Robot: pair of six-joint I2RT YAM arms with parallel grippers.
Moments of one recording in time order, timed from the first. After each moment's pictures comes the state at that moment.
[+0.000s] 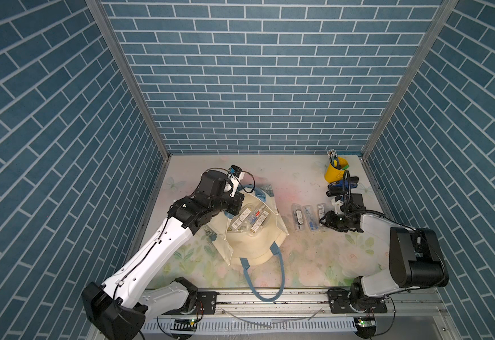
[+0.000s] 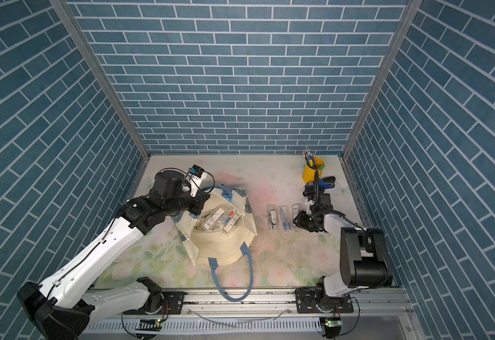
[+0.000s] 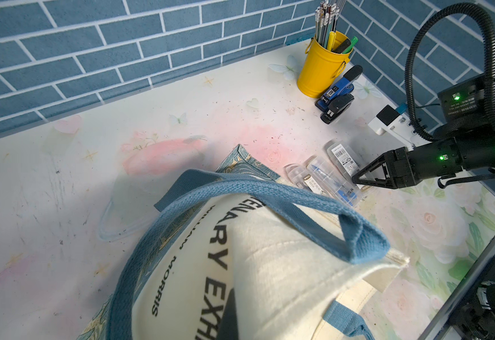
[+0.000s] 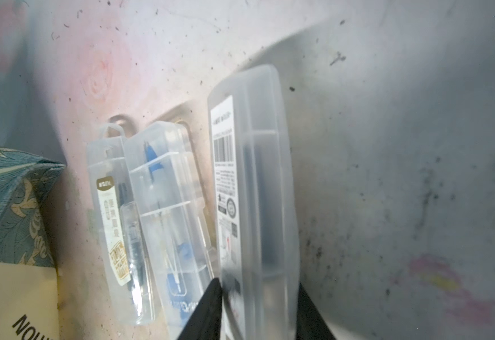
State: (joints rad) left arm -0.55 1.14 1.16 -0.67 0.10 -0.10; right arm 0.04 1.51 0.68 -0.29 -0.42 0.28
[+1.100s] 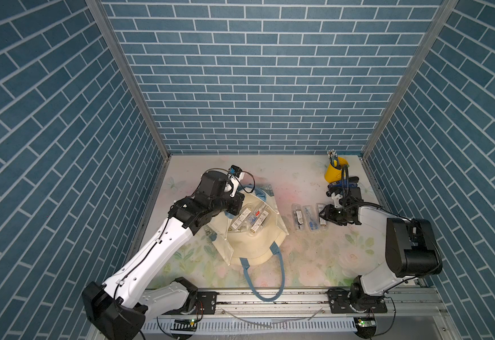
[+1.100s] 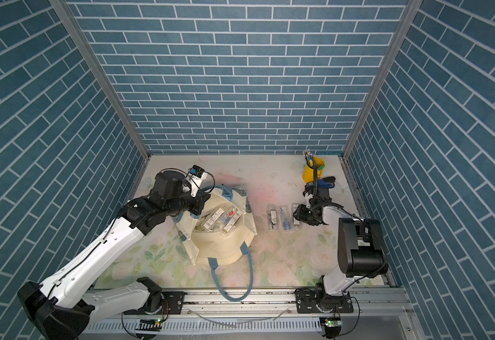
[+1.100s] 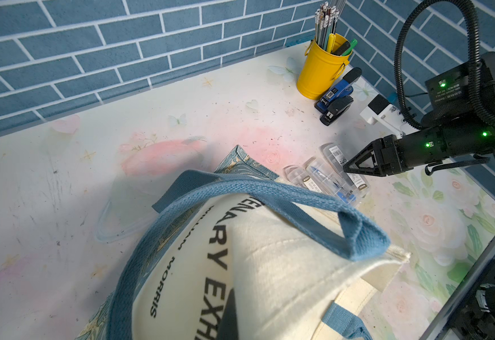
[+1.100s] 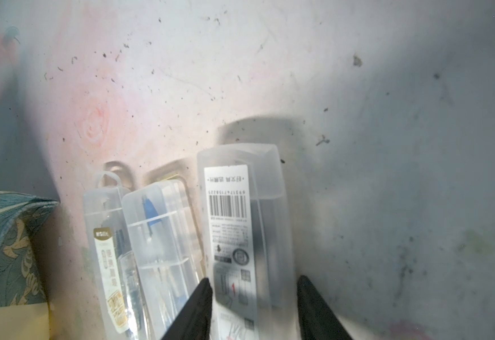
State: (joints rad) left arm -0.55 1.14 1.15 -0.65 0.11 -0.11; right arm 0.05 1.59 0.78 -0.29 -0.38 0.28
